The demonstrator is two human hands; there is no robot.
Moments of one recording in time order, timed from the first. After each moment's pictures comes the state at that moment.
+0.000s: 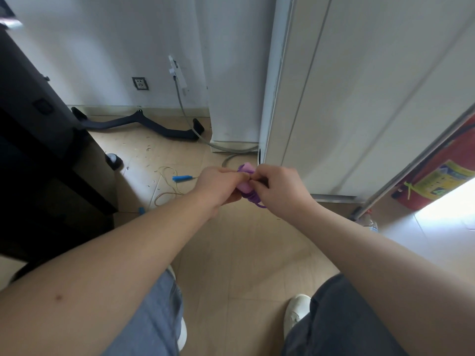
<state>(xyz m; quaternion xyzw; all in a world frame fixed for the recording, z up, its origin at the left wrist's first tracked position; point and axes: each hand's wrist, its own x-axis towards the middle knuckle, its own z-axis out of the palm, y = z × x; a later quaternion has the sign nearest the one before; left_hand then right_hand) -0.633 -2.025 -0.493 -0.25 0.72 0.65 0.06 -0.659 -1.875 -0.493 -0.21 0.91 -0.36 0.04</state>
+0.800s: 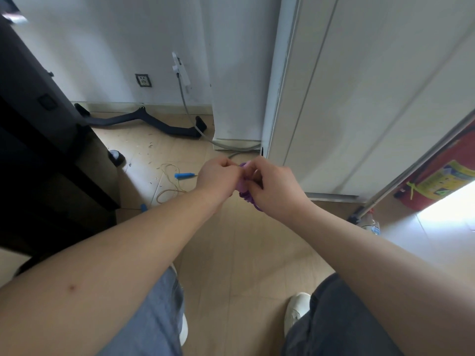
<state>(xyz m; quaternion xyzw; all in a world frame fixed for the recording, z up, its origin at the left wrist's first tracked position) -0.632 -2.026 -0.487 -0.28 0.76 0.59 0.01 -0.652 -1.887 -0.498 -0.27 0.87 -0.40 0.03</state>
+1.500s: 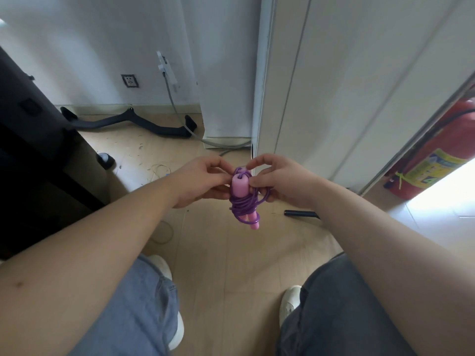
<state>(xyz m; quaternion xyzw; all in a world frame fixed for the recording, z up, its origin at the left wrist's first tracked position) -0.626 -2.049 -0.477 -0.10 0.75 0.63 0.18 -0.682 -1.844 -0.489 -0.10 0.71 -0.60 0.34</state>
